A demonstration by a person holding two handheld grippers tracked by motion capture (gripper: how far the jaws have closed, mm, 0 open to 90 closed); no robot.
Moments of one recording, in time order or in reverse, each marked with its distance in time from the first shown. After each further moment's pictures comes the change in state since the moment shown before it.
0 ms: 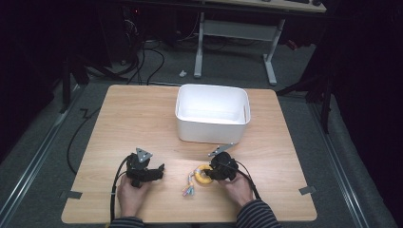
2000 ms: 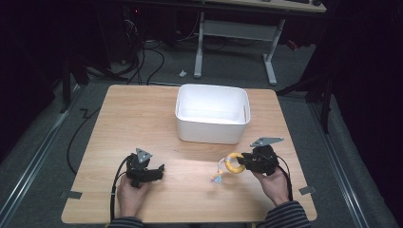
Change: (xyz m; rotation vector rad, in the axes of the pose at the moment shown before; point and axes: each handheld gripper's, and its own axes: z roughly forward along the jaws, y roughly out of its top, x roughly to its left) left arm 0.000 -0.001 -0.001 -0.001 -0.003 0.003; right arm -0.063 -0.036 -0.097 -0.172 -0.077 0.101
